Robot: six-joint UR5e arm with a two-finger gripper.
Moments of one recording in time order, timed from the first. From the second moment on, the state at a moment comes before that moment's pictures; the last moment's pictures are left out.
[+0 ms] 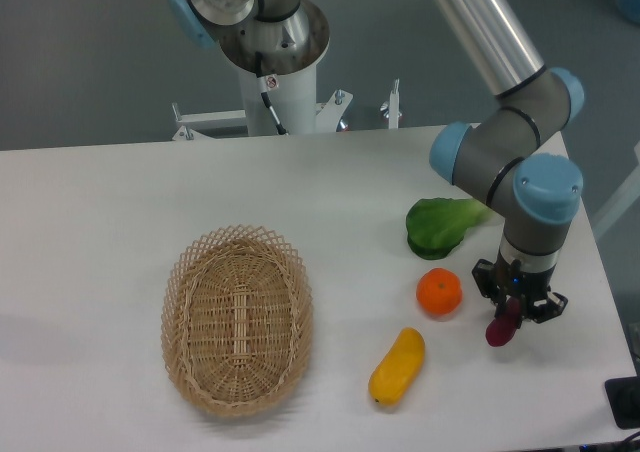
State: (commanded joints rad) arm 2.70 -2.24 -1.47 -0.80 1.51 1.35
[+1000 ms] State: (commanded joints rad) arm 2.68 -2.06 -1.42 -0.95 1.51 1.35
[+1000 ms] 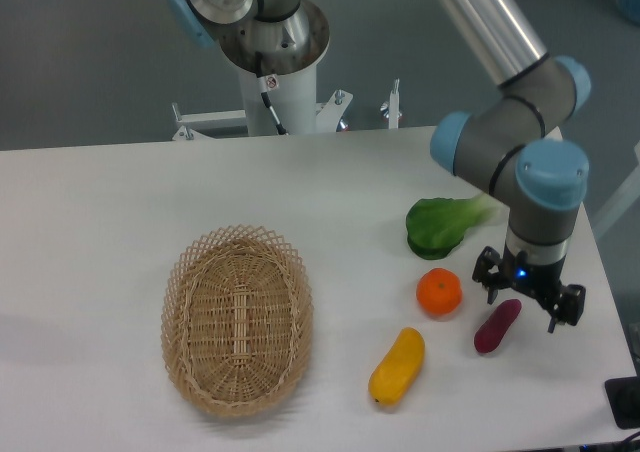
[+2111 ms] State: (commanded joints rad) arm 2.83 -1.91 -1.37 -1.31 1.51 1.72
